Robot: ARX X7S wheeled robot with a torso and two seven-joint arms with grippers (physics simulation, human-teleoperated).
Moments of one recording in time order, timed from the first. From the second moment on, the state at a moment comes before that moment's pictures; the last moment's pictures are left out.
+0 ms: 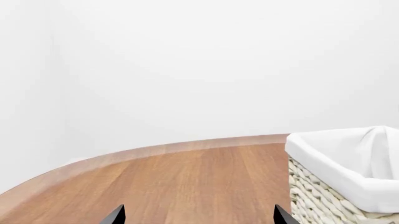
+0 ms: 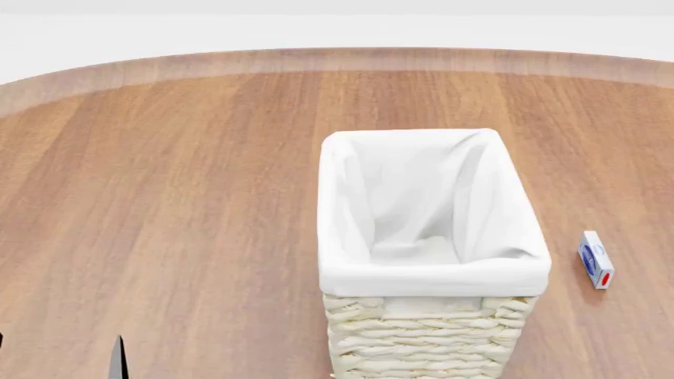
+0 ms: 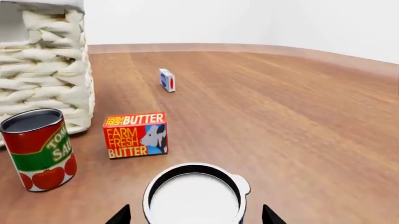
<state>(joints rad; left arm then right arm) 0.14 -0.29 0.25 0.56 -0.10 -0.19 -0.38 -0.28 0.15 0.24 0.59 0.28 -0.73 -0.02</state>
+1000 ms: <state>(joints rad) 0.14 -0.31 0.26 0.55 -0.12 -0.18 -0.40 -0.45 0.19 0.19 -0.10 0.28 -0.44 0.12</state>
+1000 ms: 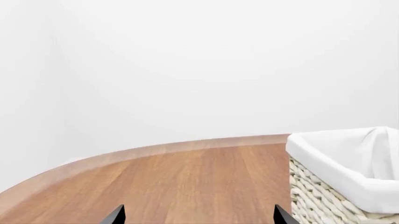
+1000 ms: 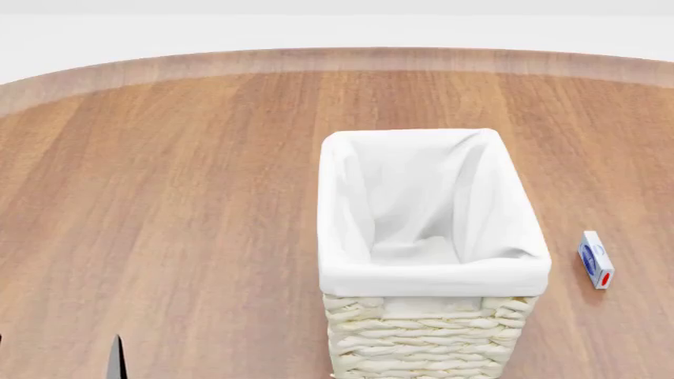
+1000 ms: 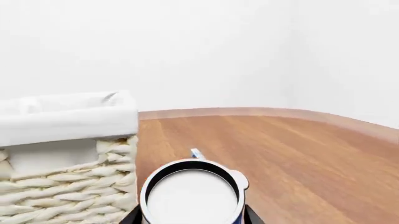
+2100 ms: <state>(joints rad) 0.12 -0.32 0.27 0.53 -0.15 -0.17 -0.41 -0.03 0.36 0.00 -0.65 0.33 0.18 0.23</state>
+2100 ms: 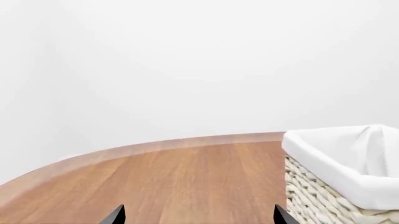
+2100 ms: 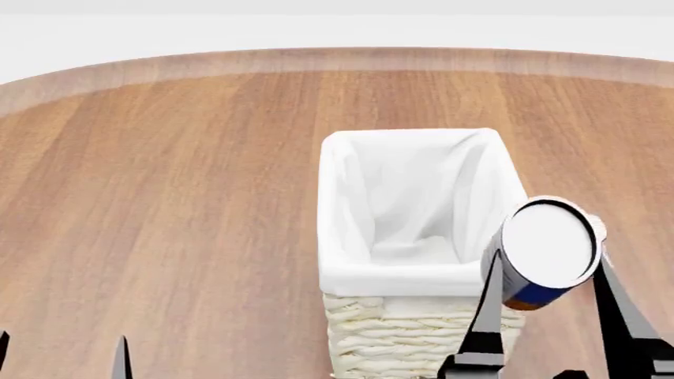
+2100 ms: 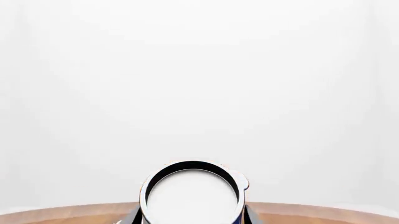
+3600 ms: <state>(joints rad) 0.11 -0.34 0.28 0.50 -0.18 -0.15 -0.42 1.10 0.11 -0.28 0.96 0.22 -0.04 -0.02</state>
